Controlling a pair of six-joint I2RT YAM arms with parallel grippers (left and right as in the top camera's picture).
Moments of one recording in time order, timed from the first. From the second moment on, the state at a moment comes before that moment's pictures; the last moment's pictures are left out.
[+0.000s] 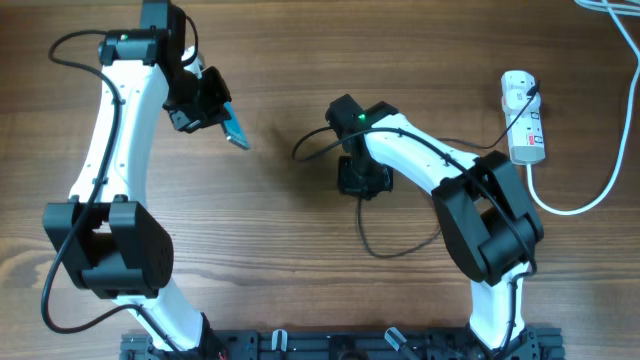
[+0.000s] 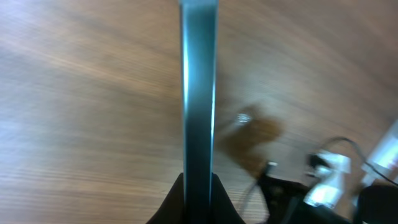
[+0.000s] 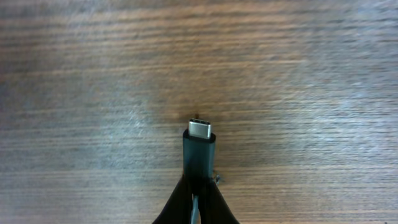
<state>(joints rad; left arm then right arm) -0.02 1.90 1.77 -1.27 0.31 -0.44 0.57 2.09 1.44 -1.01 -0.09 0.62</state>
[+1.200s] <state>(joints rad) -0.24 1.90 1.77 -0.89 1.06 -0.21 0.61 1.51 1.52 -1.05 -0.27 0.53</state>
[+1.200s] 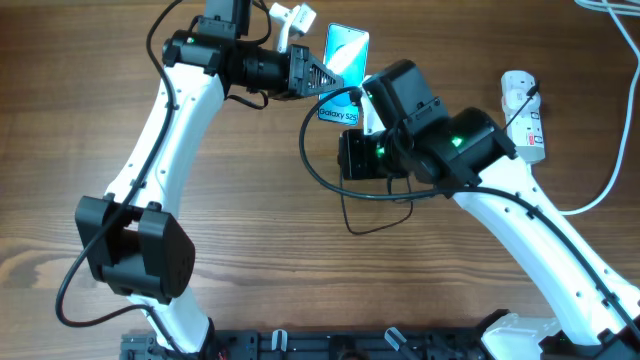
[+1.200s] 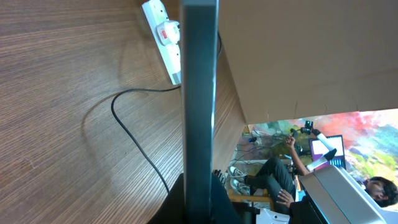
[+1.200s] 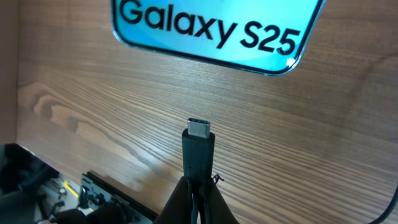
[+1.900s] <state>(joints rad) -0.26 1.90 1.77 -0.92 1.00 -0.20 0.61 1.57 1.52 -0.99 -0.27 0.58</state>
